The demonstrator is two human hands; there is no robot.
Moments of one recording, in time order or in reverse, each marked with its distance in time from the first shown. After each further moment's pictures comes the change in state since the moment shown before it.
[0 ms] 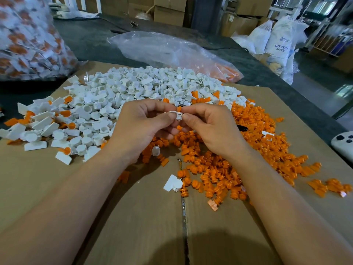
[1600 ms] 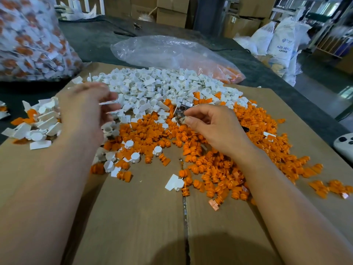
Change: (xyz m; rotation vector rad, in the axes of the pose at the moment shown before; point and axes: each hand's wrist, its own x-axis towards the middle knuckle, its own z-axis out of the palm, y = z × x) left_hand 0.019 -0.003 -0.066 0.045 0.629 -0.072; right_hand 0.001 0.001 -0.008 -0.187 -0.013 0.045
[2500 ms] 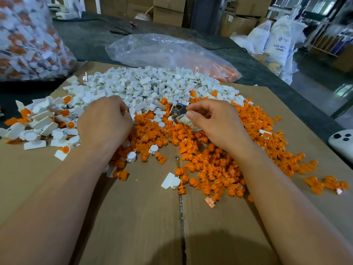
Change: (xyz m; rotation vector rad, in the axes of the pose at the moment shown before) left_hand -0.019 -0.011 0.024 1.067 -0.042 0.412; right_hand 0.001 0.002 -0.004 -0.035 0.088 0.032
